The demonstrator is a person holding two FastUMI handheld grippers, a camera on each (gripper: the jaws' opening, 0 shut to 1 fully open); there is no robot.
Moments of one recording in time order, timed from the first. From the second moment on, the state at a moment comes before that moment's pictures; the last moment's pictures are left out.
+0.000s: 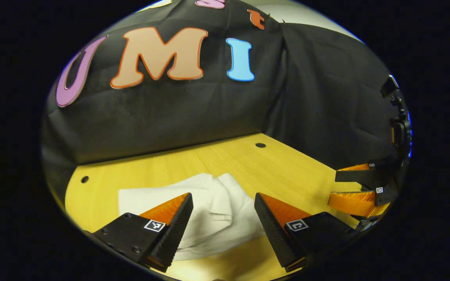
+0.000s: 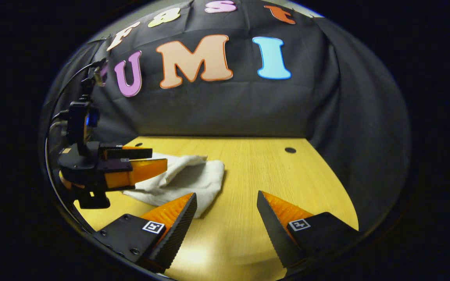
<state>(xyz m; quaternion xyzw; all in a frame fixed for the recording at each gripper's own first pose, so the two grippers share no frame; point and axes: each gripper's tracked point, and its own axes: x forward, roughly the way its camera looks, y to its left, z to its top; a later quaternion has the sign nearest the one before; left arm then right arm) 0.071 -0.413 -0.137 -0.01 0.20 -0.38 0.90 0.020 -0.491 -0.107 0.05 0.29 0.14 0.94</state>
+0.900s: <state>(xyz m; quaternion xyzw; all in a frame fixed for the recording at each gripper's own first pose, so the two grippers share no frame) 0.122 -0.153 -0.016 0.00 0.06 -0.13 0.99 0.069 -0.394 0.051 0.08 0.11 0.10 0.99</state>
